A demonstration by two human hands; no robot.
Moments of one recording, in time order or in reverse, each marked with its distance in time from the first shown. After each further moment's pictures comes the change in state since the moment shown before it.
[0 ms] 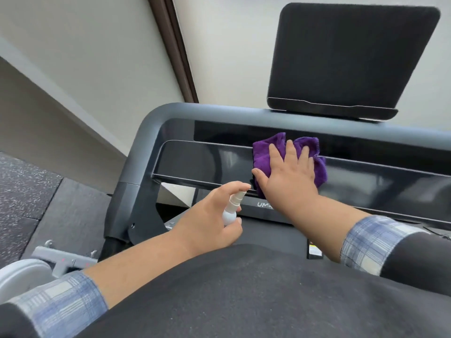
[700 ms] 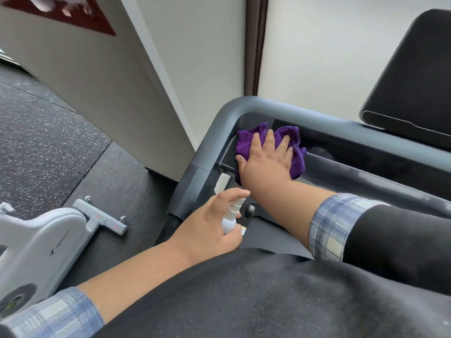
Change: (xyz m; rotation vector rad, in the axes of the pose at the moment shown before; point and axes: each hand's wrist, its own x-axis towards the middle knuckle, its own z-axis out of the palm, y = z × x) left_hand -0.076 -0.063 -0.060 0.014 0.216 -0.191; right_hand 0.026 -0.195 0.016 -0.005 -0.025 -0.232
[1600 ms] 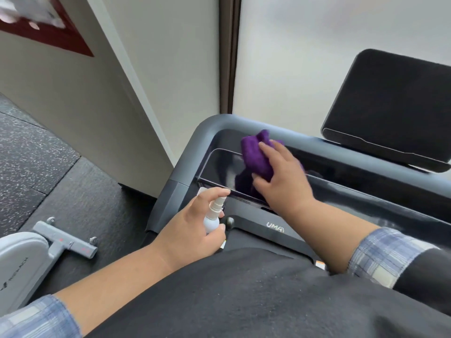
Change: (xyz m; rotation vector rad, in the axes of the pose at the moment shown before) left_hand 0.014 0.006 -0.009 -0.066 0.066 0.121; right_hand -0.028 0.087 -0.037 0.471 0.258 -0.164
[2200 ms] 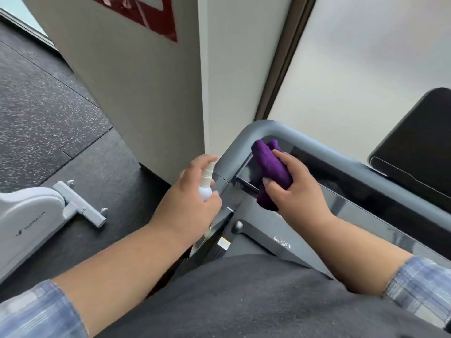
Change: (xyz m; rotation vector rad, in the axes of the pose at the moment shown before) left_hand -0.019 -0.012 -0.053 0.019 0.425 -0.301; right_hand -0.014 -0.084 0.002 0.365 -0.171 0.062
